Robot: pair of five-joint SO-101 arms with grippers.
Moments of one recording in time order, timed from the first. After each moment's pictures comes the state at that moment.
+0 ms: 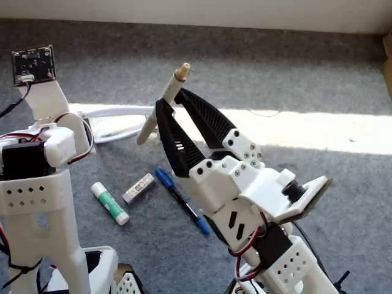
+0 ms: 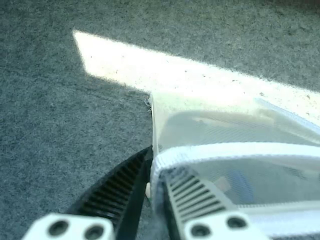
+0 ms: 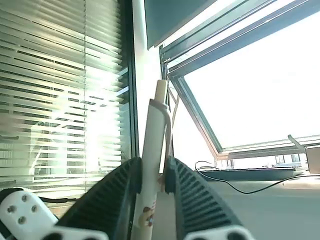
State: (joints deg) left arm -12.8 -35.5 13.2 86.0 12.0; right arm -43.3 -71.7 60.1 -19.0 -6.6
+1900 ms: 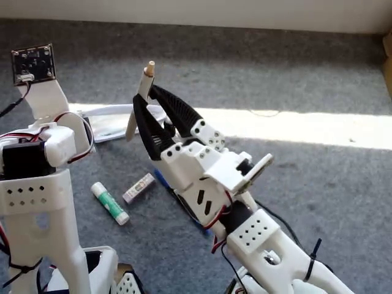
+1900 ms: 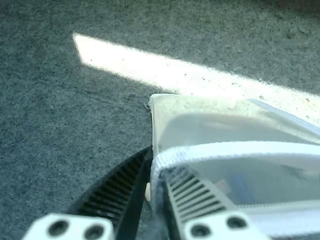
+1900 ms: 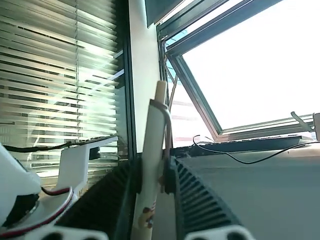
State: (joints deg) left arm -12.8 -35.5 13.4 85.1 12.0; right arm -43.5 -46.0 65.9 -47.7 -6.7
